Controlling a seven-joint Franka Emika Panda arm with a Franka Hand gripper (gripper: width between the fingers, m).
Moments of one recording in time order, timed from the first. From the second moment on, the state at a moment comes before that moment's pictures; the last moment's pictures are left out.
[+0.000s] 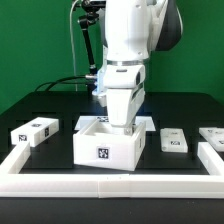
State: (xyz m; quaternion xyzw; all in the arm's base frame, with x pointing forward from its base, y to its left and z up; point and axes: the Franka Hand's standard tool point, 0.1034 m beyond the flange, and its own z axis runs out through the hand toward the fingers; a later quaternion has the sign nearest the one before) arm 0.449 0.004 0.023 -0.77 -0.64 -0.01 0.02
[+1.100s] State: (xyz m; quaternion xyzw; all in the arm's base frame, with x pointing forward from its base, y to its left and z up) arm 0.493 0.049 0.023 -0.71 -0.70 -0.02 0.01
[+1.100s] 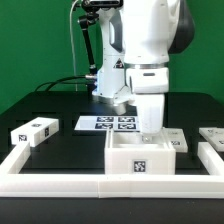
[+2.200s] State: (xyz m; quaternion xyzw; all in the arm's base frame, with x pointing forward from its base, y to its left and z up) arm 0.519 0.110 0.023 -0.74 -0.68 -0.01 0.02
